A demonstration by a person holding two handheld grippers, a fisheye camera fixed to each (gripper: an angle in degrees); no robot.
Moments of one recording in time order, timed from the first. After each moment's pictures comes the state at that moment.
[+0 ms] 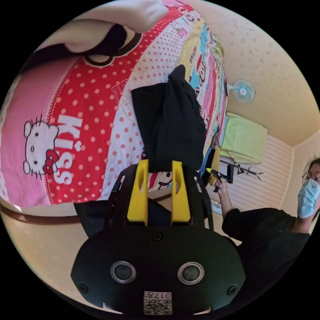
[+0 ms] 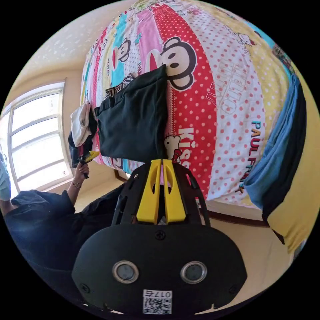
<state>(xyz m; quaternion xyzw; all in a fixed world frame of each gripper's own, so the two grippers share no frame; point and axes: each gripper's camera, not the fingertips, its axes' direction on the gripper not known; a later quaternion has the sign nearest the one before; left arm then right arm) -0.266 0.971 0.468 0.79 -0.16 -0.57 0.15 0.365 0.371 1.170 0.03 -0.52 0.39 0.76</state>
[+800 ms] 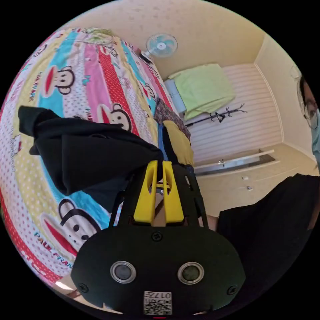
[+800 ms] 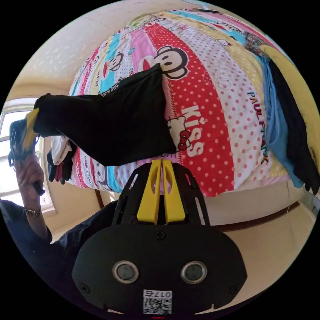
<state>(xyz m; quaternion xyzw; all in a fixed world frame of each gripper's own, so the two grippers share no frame) -0.369 0.824 0.178 0.68 -0.37 -0.48 0.41 0.255 0.380 1.170 0.08 -0.41 0.51 0.75</state>
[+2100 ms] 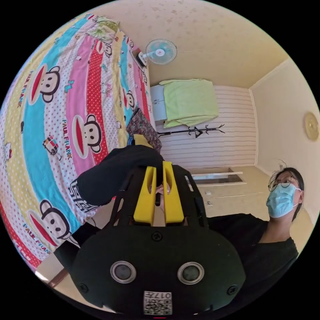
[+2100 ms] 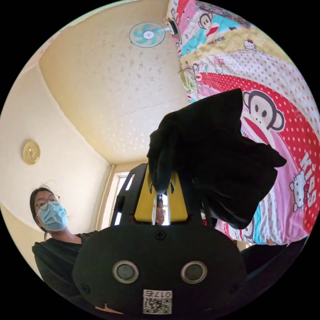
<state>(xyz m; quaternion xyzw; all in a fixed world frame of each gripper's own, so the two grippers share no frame) -0.259 0.775 0.097 0.76 -0.29 -0.42 0.39 0.409 0.458 1.160 0.48 -0.69 0.49 0.25</state>
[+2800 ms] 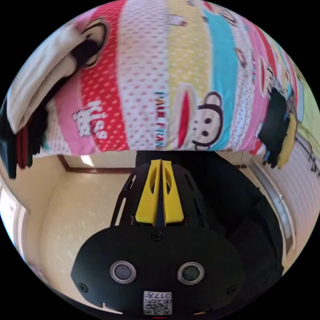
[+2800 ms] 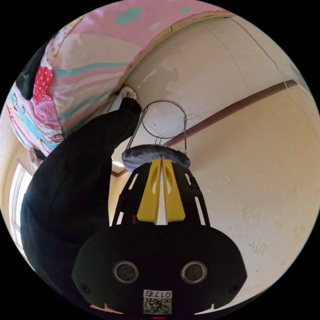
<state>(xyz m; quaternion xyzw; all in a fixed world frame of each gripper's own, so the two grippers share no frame) -0.333 0.821 0.328 0.48 -0.05 -0.86 0.18 0.098 0.520 1.338 -0.27 -0.55 0.57 0.55</state>
